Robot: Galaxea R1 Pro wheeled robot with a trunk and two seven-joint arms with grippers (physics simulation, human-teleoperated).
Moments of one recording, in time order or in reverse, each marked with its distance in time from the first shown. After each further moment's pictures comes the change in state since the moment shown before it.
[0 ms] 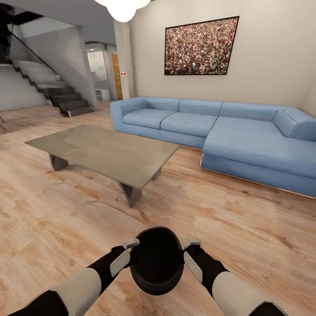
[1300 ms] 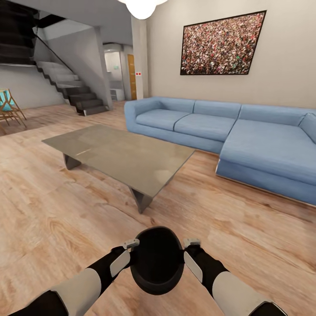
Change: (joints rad) left arm 0.001 0.001 -0.019 0.002 0.028 -0.016 0.000; right arm 0.000 -0.001 0.003 -0.003 0.006 -0.001 0.001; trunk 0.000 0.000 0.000
